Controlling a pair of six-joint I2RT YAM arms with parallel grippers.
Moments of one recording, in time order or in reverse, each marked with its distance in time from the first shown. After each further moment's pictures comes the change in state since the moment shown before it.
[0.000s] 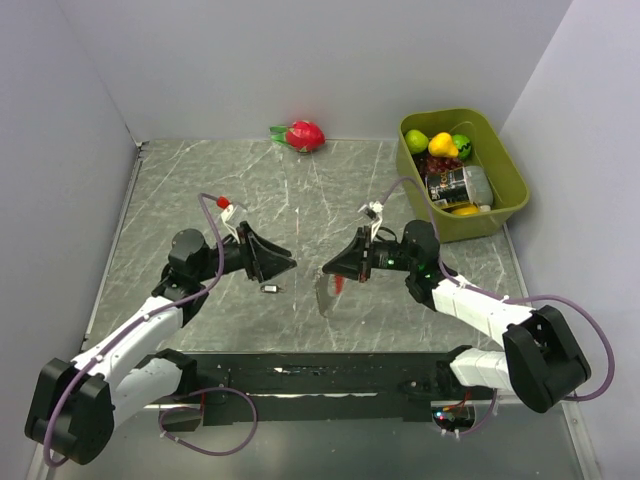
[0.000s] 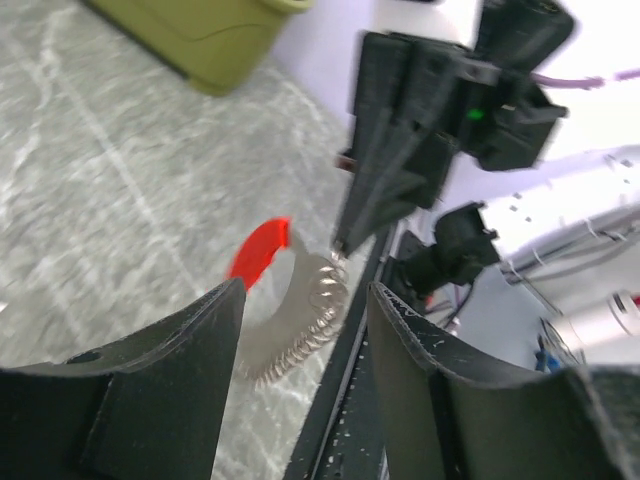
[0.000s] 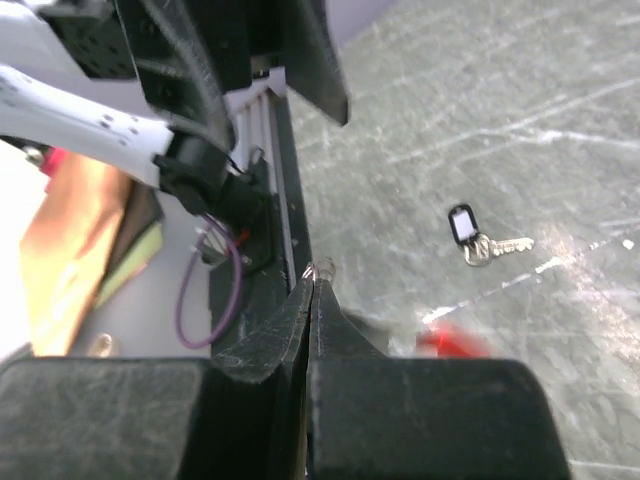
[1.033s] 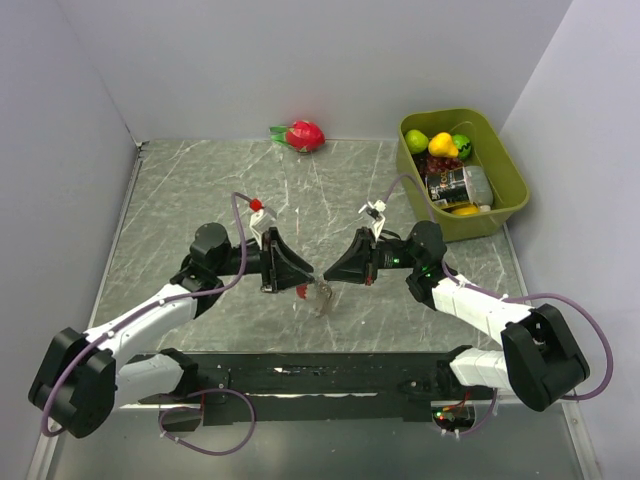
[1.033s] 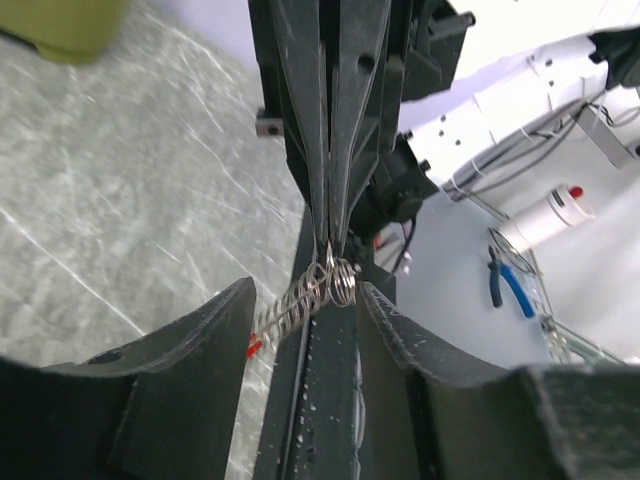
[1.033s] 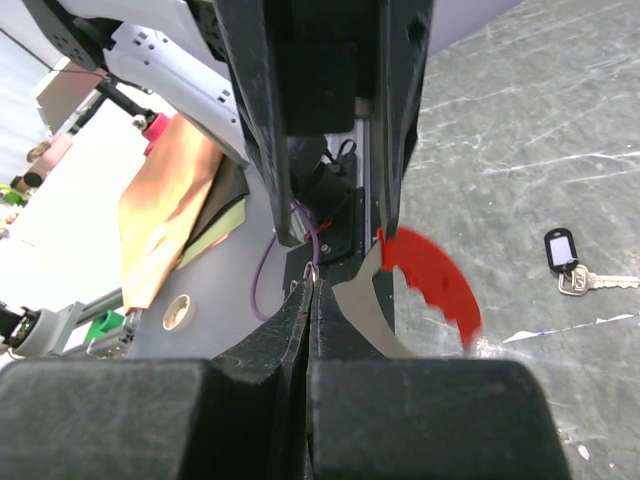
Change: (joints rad) left arm -0.147 0.126 0.088 0.049 0.140 0.055; right arm -0.034 0.013 -0.006 0.235 -0.217 0.208
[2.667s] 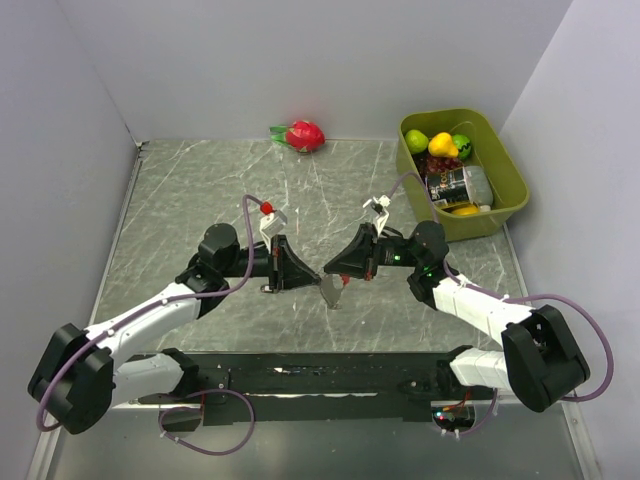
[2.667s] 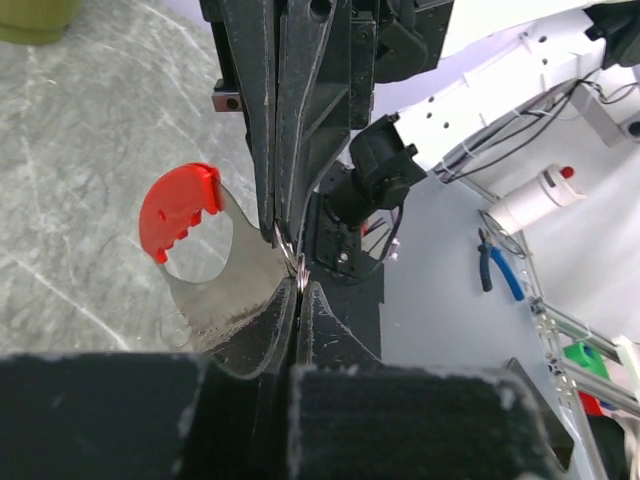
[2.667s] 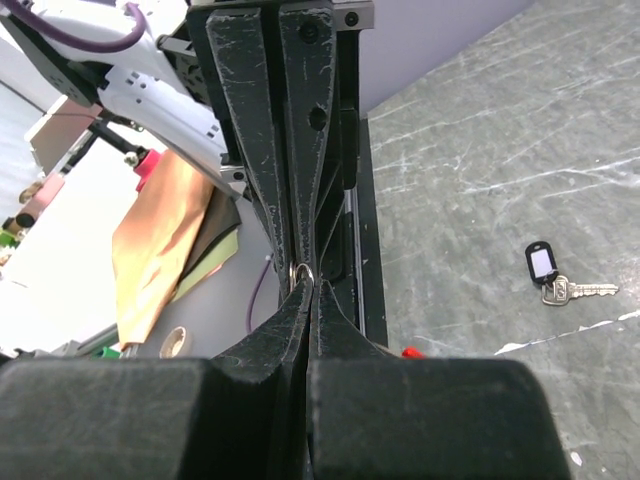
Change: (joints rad) left arm -0.080 0.027 0.030 -0.048 -0.021 0.024; right arm -0.013 -0.005 0.000 0.029 0.068 0.052
